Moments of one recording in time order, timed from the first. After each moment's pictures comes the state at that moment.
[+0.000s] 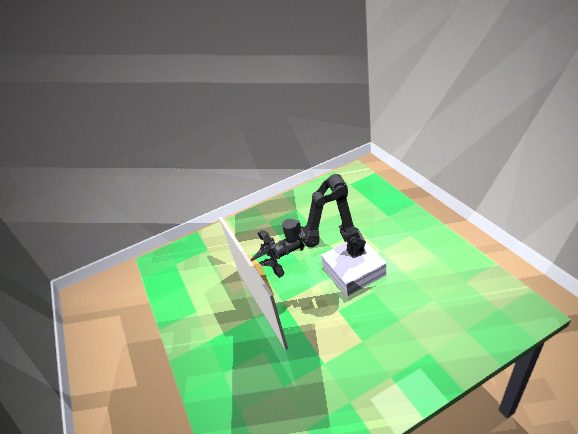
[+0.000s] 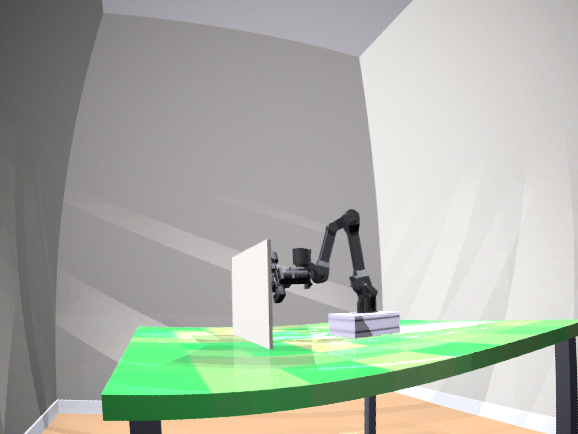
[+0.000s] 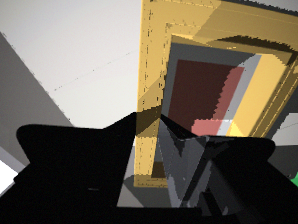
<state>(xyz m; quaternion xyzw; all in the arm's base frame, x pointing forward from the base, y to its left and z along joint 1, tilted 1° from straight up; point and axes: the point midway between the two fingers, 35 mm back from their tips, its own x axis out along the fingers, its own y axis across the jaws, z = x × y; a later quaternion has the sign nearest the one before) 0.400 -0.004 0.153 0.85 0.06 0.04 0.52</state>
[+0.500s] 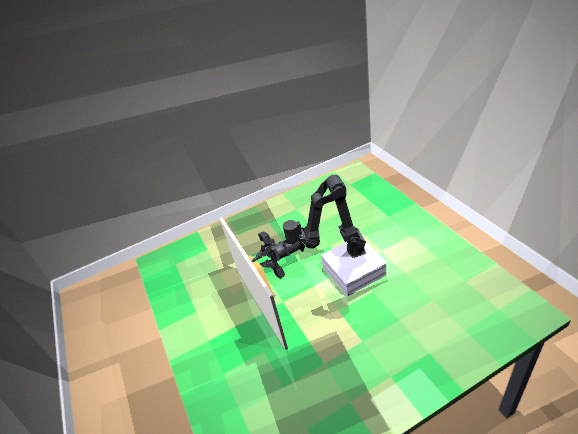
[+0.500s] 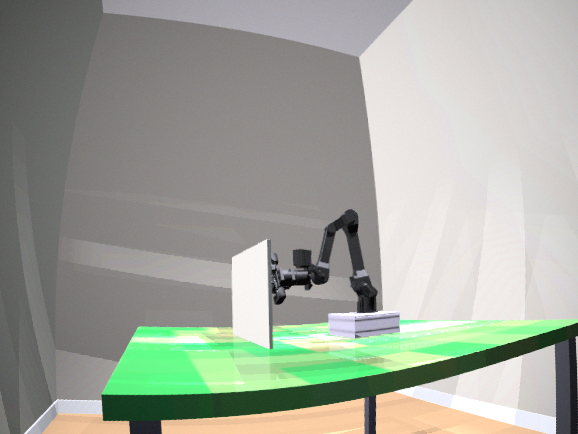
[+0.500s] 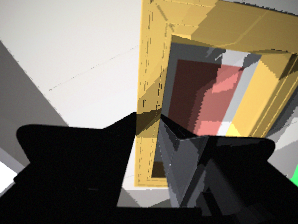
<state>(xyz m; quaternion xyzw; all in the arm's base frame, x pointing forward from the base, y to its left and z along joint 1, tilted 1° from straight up) 0.400 -0.001 0.148 0.85 0.06 0.04 0.52</state>
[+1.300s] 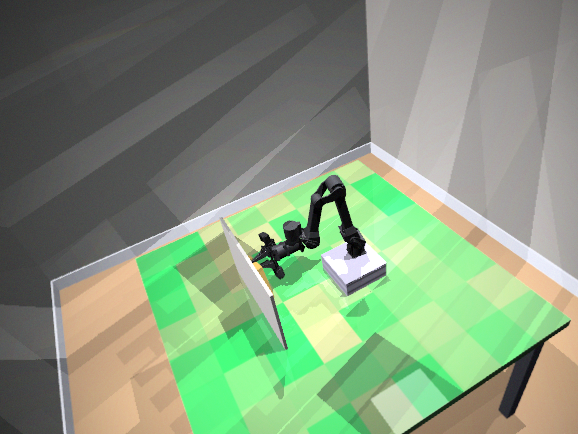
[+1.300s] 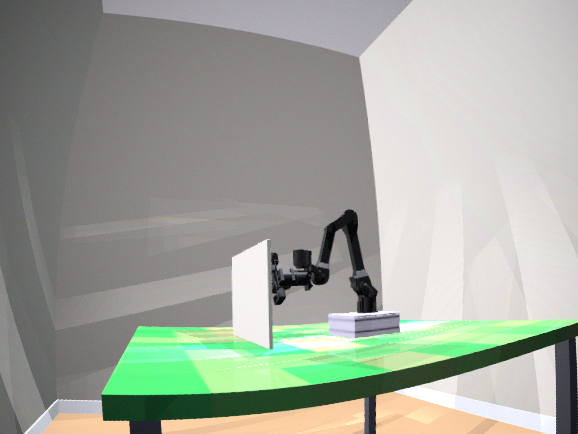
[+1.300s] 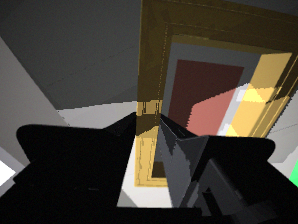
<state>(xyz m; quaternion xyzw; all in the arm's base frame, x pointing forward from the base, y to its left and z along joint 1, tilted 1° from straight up) 0.400 0.000 0.146 0.84 0.06 0.04 0.53</state>
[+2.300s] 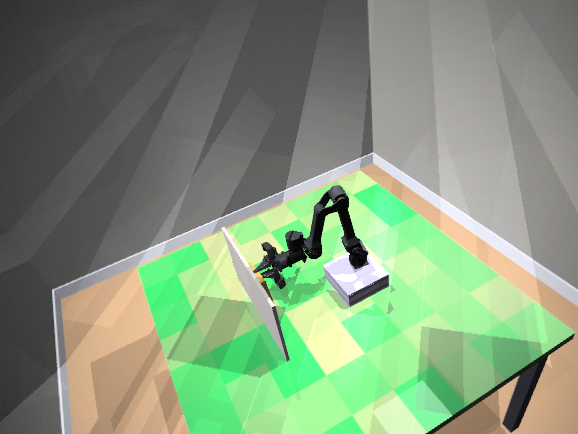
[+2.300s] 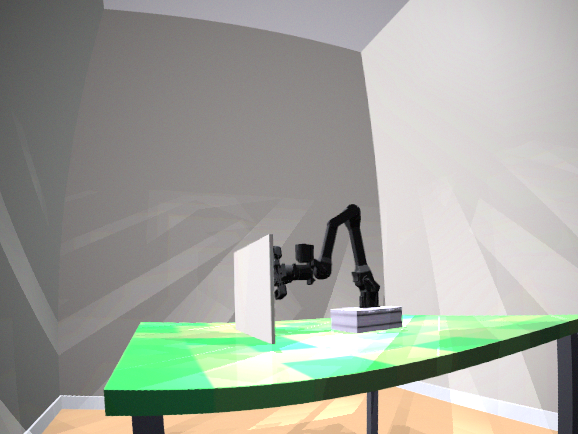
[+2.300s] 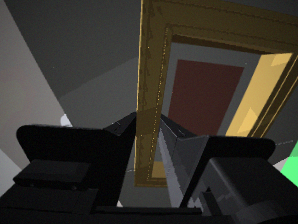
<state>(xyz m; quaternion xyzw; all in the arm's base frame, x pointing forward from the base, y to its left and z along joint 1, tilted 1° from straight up) 0.400 0.000 0.148 0.80 0.05 0.05 0.60</state>
